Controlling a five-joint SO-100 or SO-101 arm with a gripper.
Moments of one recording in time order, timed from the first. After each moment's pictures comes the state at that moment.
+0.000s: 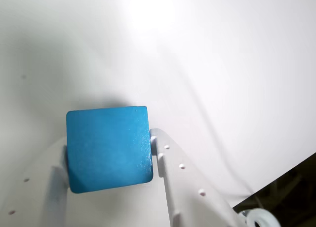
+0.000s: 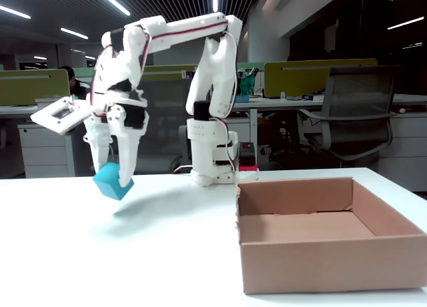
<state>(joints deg) 46.8 108.9 122.1 52.8 -77.0</state>
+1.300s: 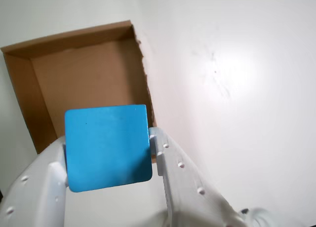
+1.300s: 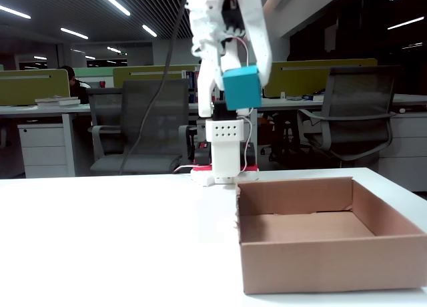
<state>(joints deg) -5.3 114.7 89.1 76.7 -44.6</state>
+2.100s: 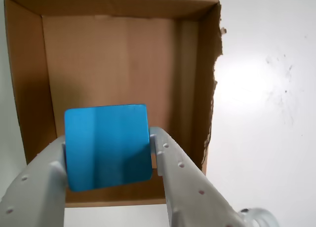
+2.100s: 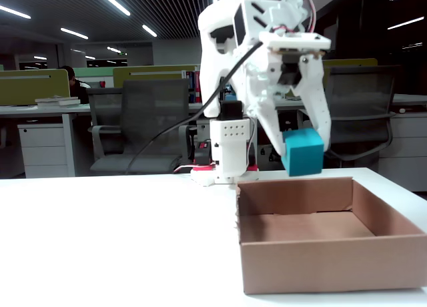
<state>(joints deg) -16.7 107.8 110.0 53.0 -44.2</state>
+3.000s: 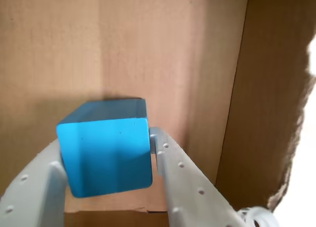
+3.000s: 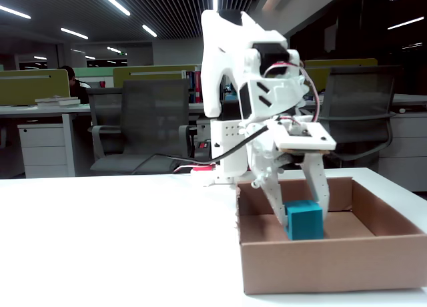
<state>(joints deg) -18.9 102.7 133.8 27.1 -45.2</state>
